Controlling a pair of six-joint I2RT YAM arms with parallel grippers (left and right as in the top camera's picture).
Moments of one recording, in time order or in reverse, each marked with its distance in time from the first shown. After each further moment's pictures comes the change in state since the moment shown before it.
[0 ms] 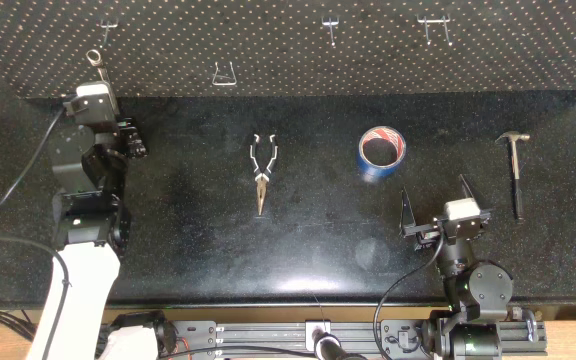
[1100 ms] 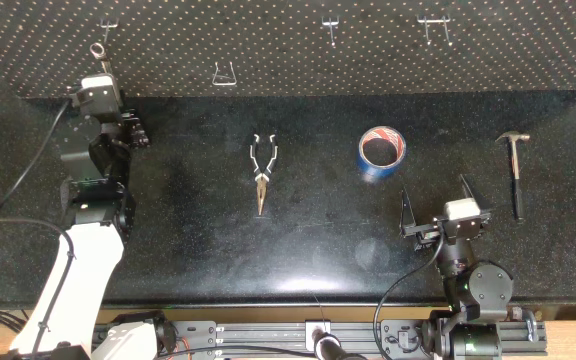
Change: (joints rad) left arm 0.000 0.128 0.000 0.137 -0.004 0.000; right arm 0.000 0.000 0.000 0.000 0.000 0.000
